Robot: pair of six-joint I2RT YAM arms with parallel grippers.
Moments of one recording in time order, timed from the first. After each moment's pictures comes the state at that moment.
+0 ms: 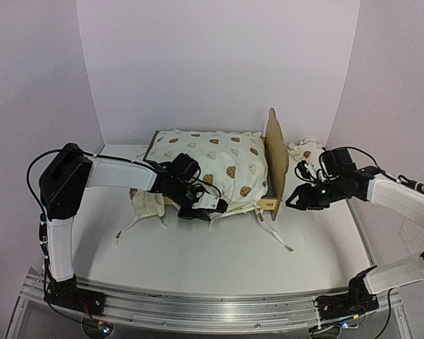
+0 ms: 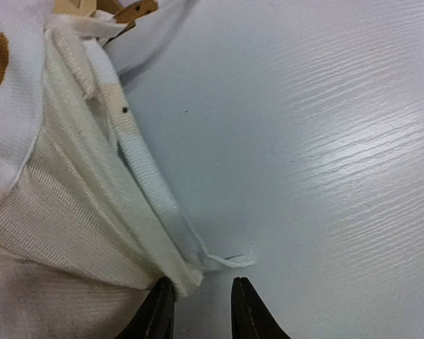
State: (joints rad) left arm -0.81 2.02 1.39 -0.34 0.40 1.07; right arm 0.35 1.25 0.88 -0.56 -0.34 0.24
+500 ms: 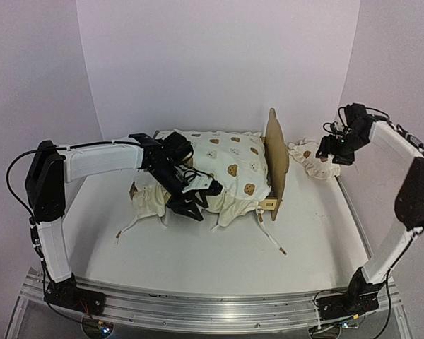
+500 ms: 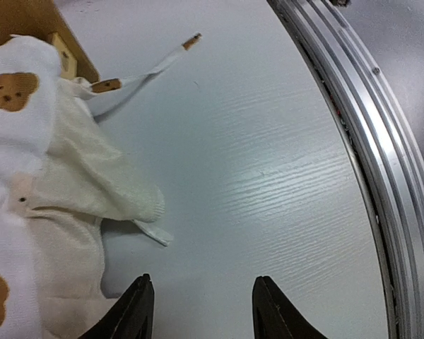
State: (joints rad) left arm -0.78 1.90 1.57 -0.82 0.63 1.00; right arm -0.01 1.68 1.57 -0.90 -0.19 0.17
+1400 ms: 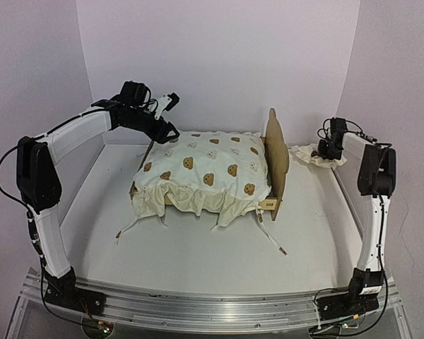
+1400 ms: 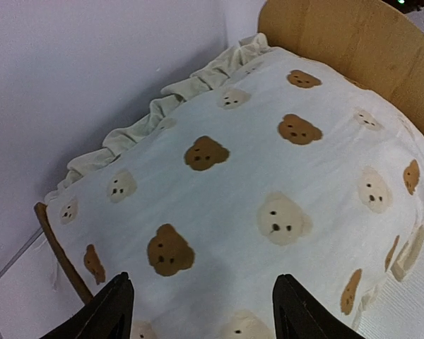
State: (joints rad) left arm -0.45 1.91 1.85 -0.56 0.29 0.32; right arm -0.11 2.42 2.10 -0.51 0.05 0.15
